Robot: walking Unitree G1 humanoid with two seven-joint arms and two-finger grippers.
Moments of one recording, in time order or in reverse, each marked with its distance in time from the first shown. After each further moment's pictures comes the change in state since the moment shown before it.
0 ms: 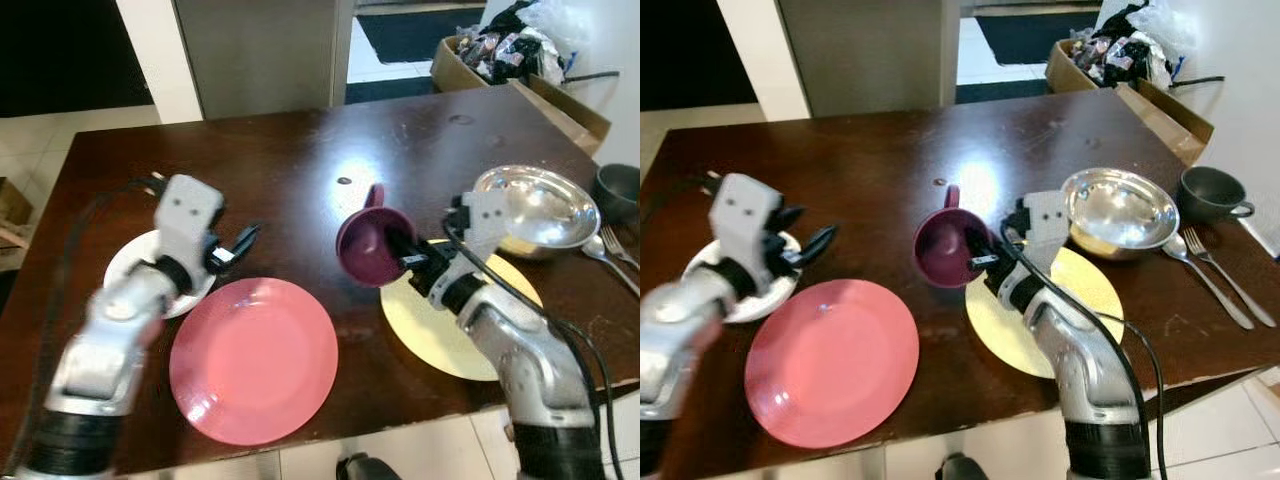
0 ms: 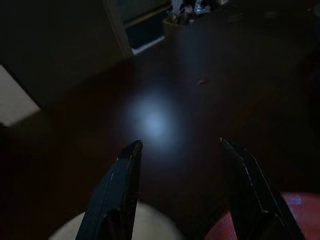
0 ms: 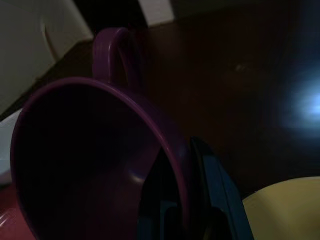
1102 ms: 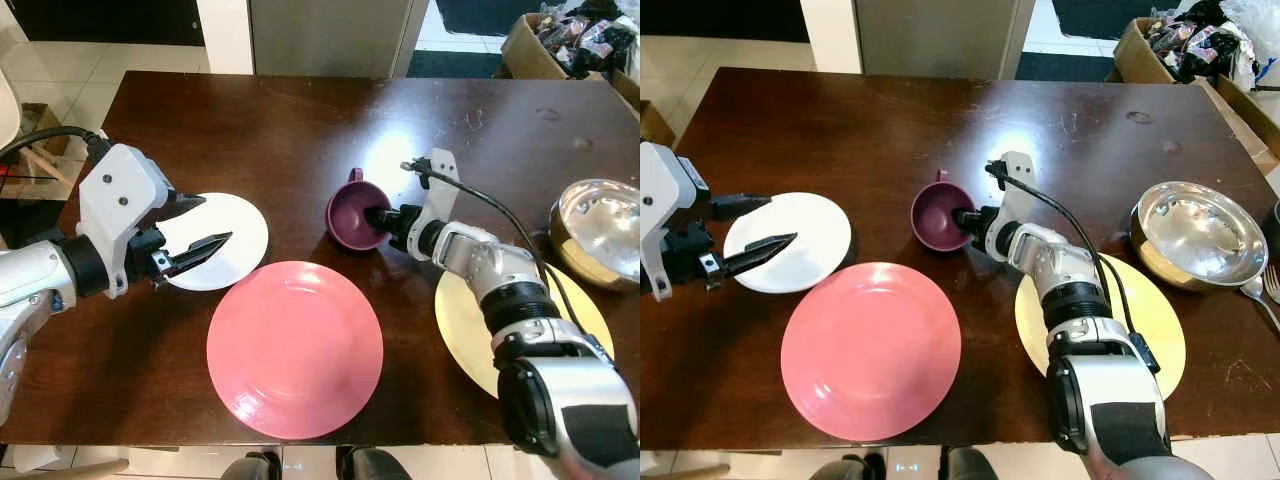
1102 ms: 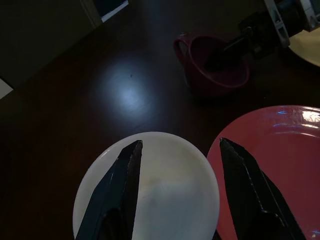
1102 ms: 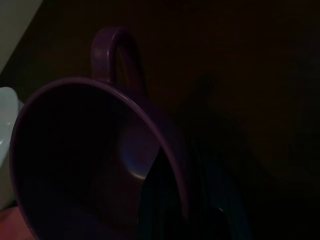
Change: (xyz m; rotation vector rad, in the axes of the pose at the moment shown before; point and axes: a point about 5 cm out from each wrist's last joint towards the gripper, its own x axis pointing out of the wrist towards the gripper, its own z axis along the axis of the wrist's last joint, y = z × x) left arm -0.042 0.009 0.050 0.160 0.038 -0.256; right arm 0.072 -0.032 0.015 0.155 0.179 0.040
